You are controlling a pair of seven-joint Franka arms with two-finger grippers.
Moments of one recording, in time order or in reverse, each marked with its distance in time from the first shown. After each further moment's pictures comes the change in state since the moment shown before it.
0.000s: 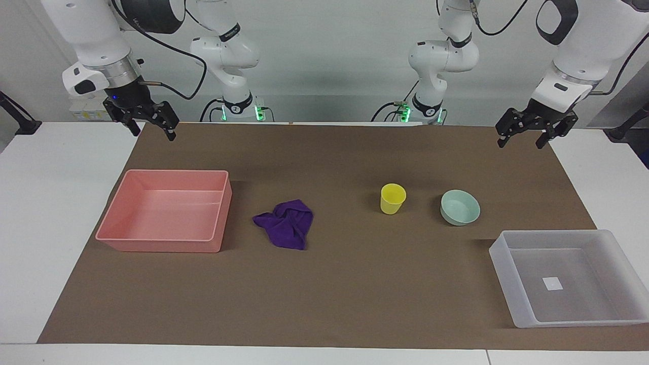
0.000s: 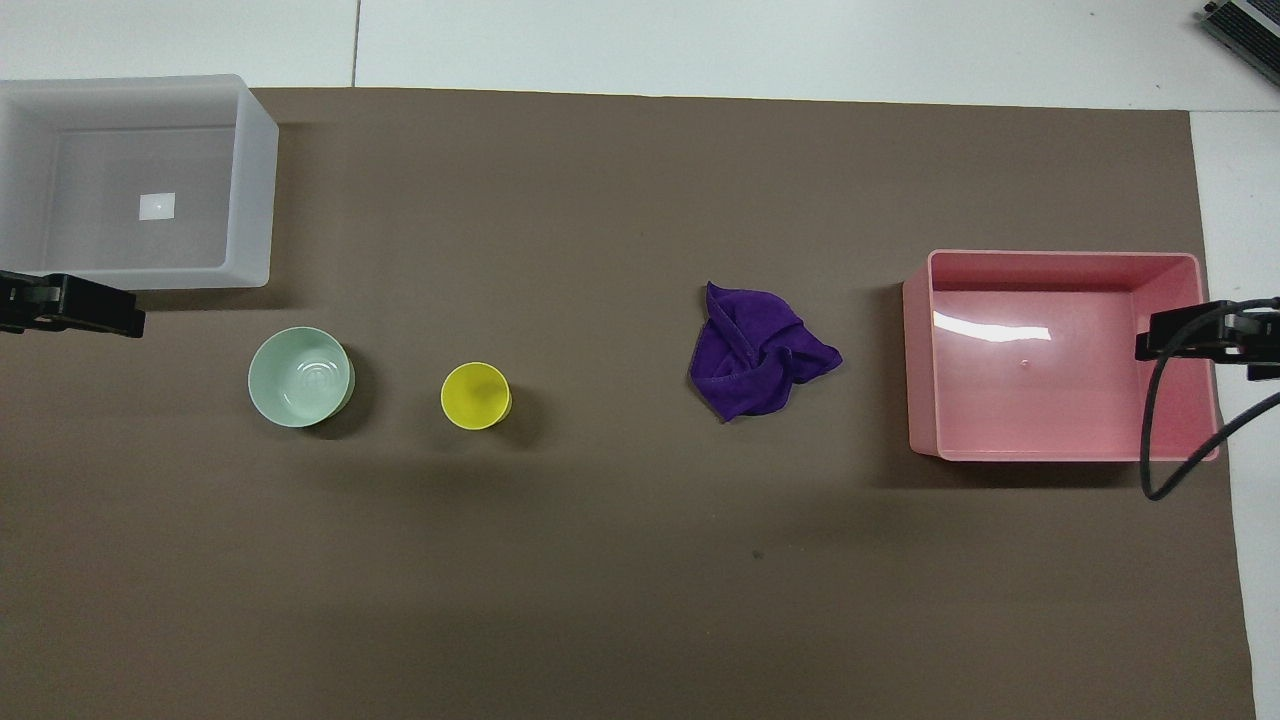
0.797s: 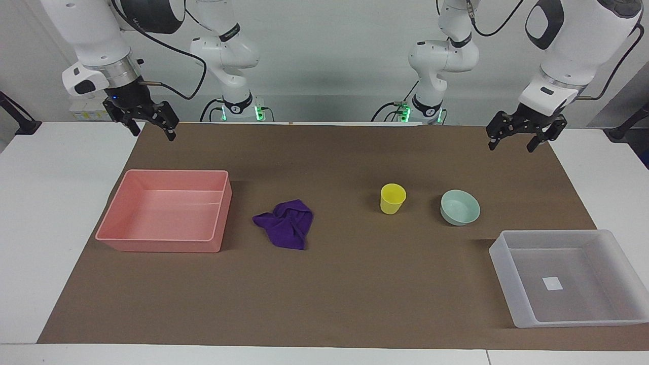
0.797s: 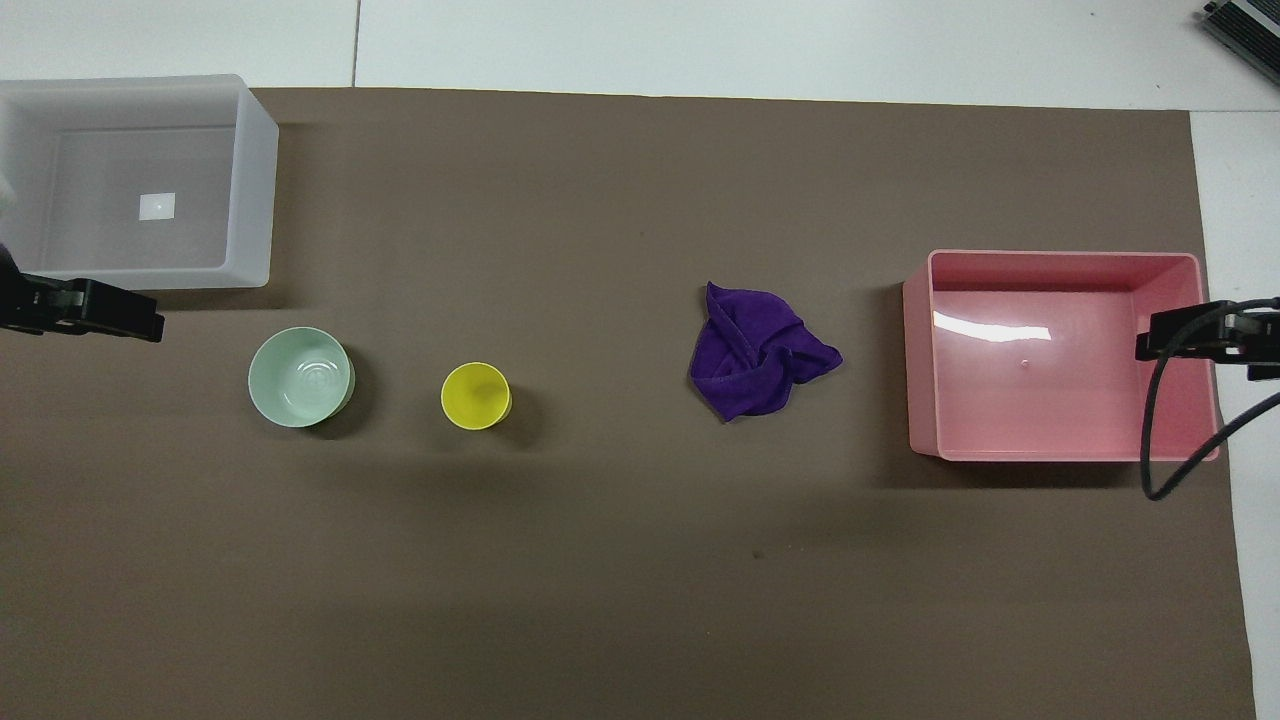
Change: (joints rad) left arm -0.012 -0.008 -0.017 -0.053 -0.001 0.063 0.000; right arm 0.000 0.000 0.000 0.000 0.000 0.000 0.000
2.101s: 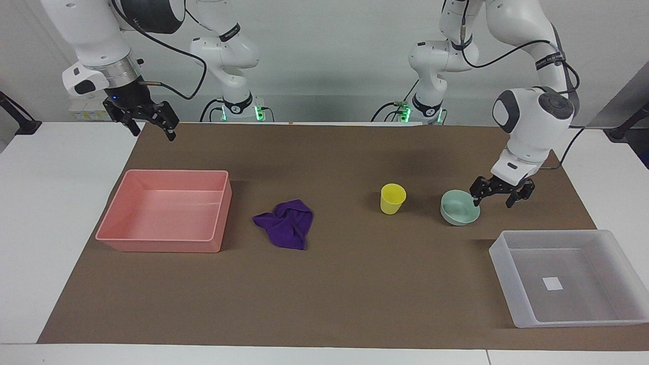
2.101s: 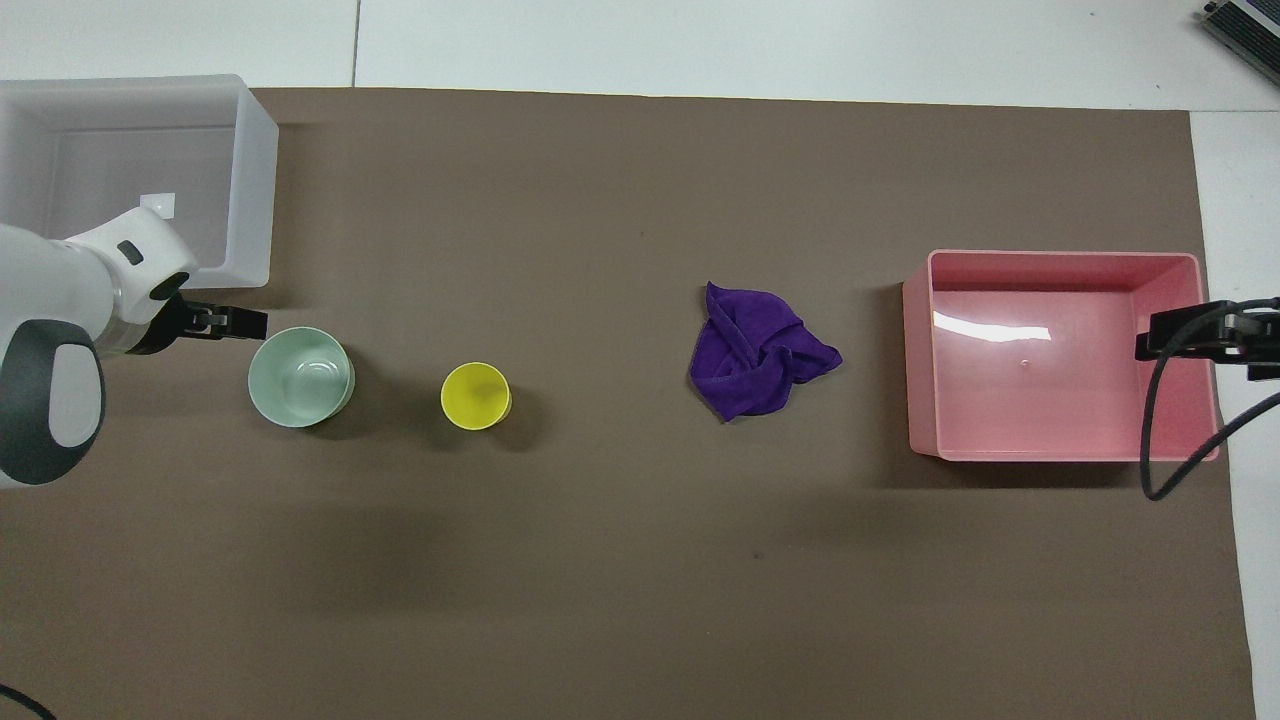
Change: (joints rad) left arm 0.041 0.129 0.008 -0.406 0.000 0.620 0.060; right arm 0.000 0.000 0.000 0.000 0.000 0.000 0.000
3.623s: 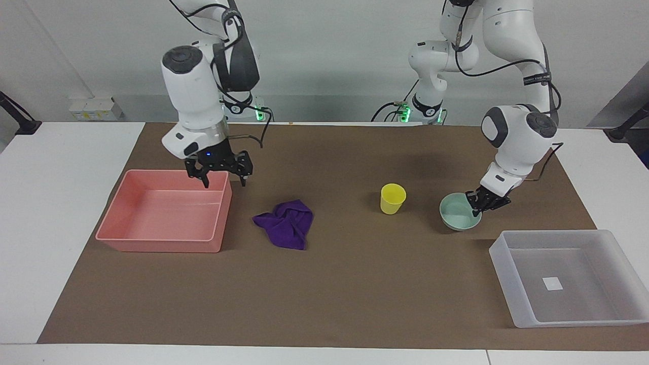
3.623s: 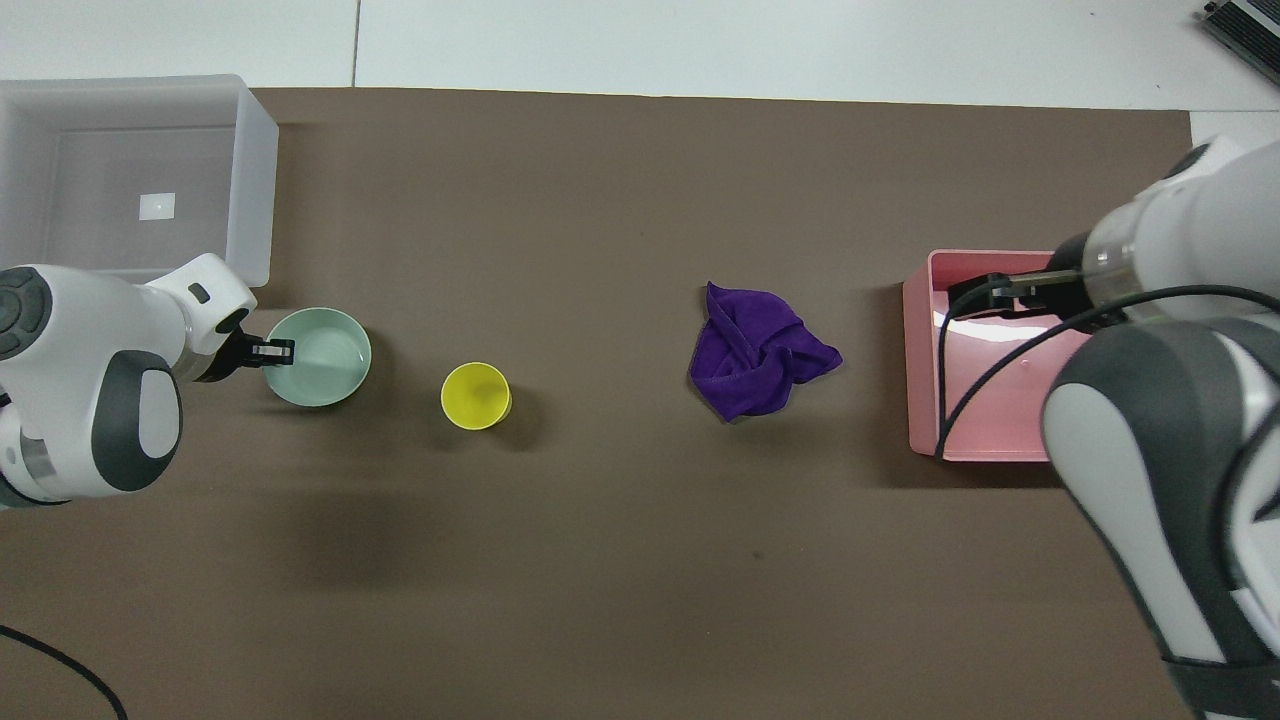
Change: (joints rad) left arm 0.000 0.031 0.003 -0.046 -0.095 0.070 0.028; right arm 0.311 0.195 0.007 -0.126 -0.038 0.400 0.078
